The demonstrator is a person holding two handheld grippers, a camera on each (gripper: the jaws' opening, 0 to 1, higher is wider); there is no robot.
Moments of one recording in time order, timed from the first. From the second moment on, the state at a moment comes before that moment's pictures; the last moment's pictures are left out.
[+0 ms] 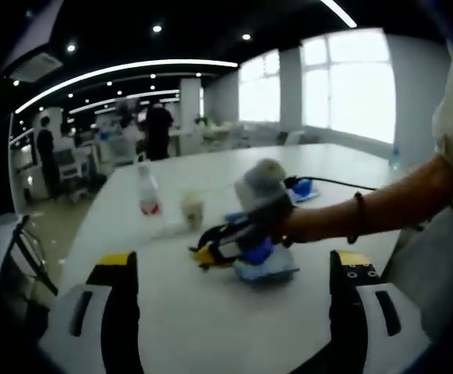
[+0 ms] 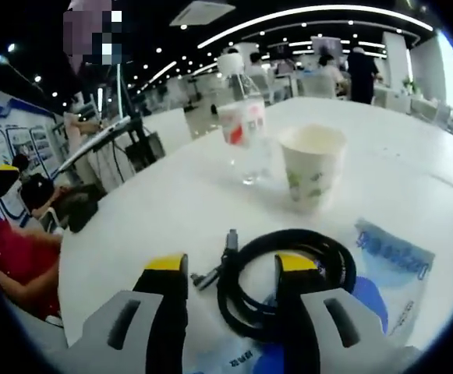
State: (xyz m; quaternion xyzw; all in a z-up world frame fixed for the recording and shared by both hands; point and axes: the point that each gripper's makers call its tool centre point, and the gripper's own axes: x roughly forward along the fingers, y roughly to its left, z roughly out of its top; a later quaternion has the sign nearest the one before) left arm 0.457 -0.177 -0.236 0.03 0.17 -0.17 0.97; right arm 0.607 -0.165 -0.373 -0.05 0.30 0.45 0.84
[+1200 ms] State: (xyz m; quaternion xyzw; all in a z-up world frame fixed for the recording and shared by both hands) left arm 0.446 -0.175 -0.244 0.03 0.18 -0.17 0.97; right arm 0.611 -0.156 -0.392 -0.05 0.33 0.39 0.86
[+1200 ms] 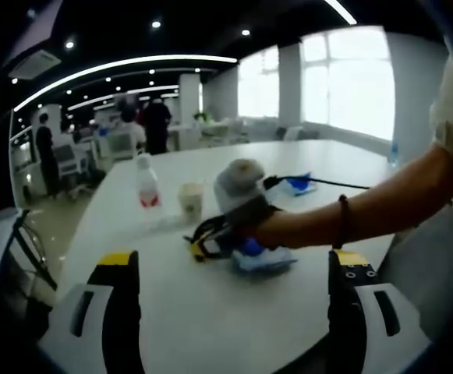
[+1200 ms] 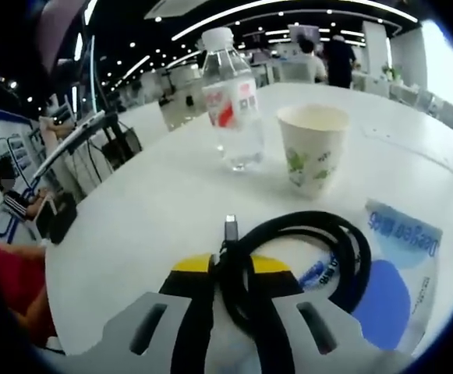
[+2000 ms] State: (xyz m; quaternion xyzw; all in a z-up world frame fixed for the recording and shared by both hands) left arm 0.450 -0.174 -0.236 0.03 0.17 -0.17 0.97; right arm 0.596 -0.150 -0.362 -0.06 0.30 0.42 0.86
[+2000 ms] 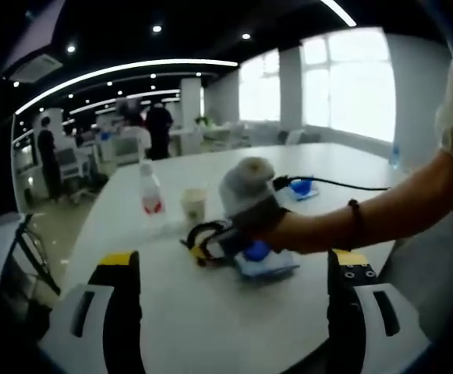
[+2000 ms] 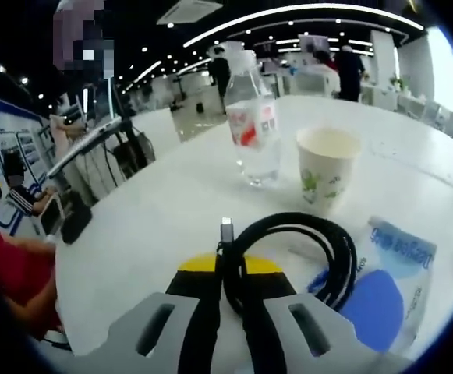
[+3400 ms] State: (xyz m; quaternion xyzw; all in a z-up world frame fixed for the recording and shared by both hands) left arm 0.458 -0.201 -0.236 0.04 0.17 -0.22 0.96; right arm 0.594 -0.289 -0.260 0.01 0.24 0.35 0.91
